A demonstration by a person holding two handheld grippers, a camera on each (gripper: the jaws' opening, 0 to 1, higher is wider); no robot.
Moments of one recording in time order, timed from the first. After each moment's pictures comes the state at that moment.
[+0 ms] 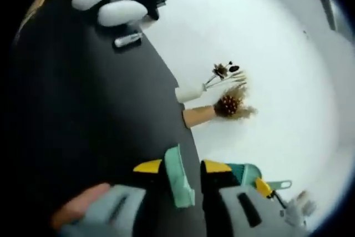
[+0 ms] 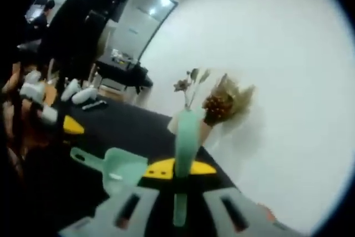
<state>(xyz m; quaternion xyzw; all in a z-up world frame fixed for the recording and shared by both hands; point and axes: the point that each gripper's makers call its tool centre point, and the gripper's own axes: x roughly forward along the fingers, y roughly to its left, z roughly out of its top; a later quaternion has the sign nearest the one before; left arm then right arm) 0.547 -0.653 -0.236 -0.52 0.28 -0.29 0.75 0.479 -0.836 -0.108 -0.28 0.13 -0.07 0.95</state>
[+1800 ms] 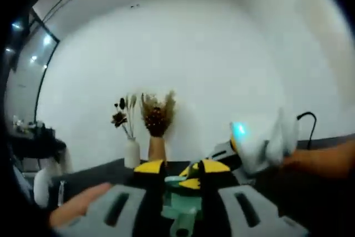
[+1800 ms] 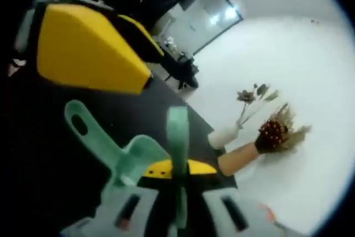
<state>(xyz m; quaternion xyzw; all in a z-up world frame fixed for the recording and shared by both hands) 0.506 -0.715 -0.147 -0.05 -0.12 -0.50 0.86 0.561 -0.786 -0.210 -0.44 0.12 0.09 0.89</state>
